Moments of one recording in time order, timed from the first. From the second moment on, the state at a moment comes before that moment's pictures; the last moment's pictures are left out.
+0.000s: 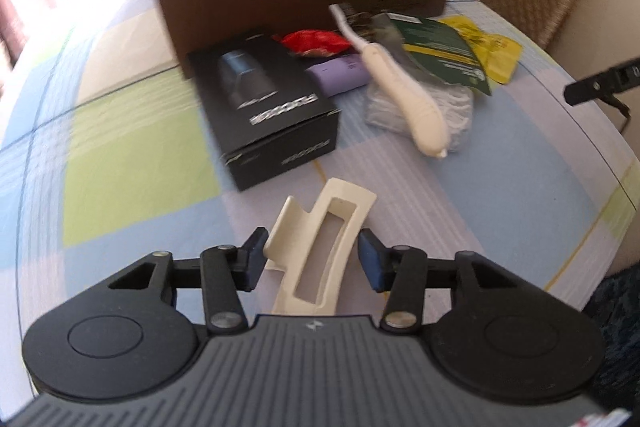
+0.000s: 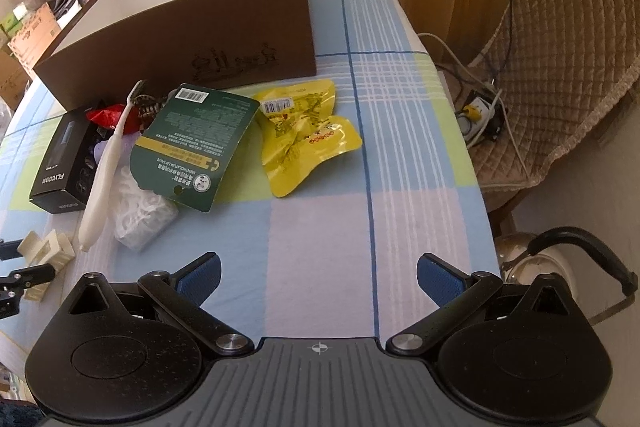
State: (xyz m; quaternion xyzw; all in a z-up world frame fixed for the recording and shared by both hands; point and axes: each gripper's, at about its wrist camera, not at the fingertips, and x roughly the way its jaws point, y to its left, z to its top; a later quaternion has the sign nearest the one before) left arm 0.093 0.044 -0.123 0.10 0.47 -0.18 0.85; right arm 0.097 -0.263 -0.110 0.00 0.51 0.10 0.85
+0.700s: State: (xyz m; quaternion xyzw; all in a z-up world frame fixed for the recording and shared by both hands) left arm 0.092 0.040 -0.130 0.12 0.48 -0.16 0.85; right arm 0.089 -0.269 -0.113 -0.01 0.51 0.10 0.86
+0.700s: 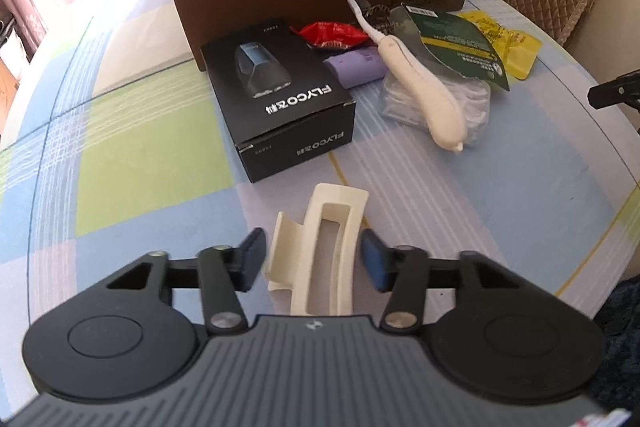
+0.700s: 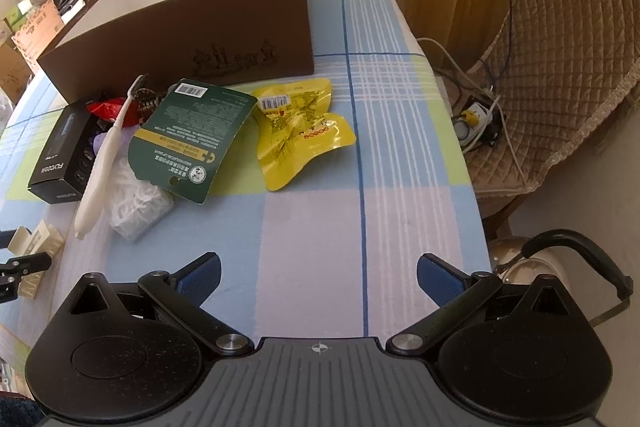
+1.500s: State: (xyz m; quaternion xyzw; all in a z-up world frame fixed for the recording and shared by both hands) left arm 0.104 0.089 -0.107 0.05 0.47 -0.08 0.88; right arm 0.178 -0.252 -0.137 -0.08 0.44 0.26 0.86
